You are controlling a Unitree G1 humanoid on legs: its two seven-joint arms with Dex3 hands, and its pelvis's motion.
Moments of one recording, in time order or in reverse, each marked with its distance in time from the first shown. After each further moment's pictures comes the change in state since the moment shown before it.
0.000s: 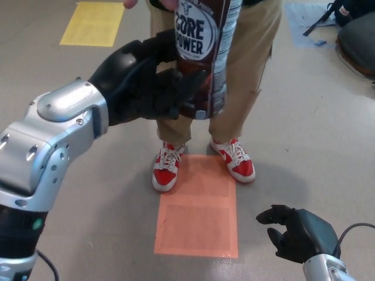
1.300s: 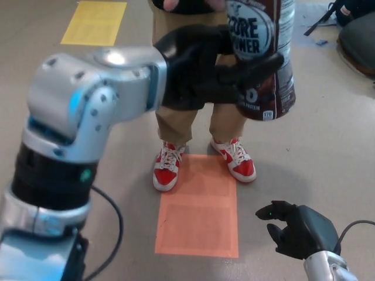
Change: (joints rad) left_arm -0.223 -0.237 0.033 -0.009 -0.021 0.486 0.145; right_arm -0.016 -0.003 -0.018 0.023 -0.004 -0.040 -0.001
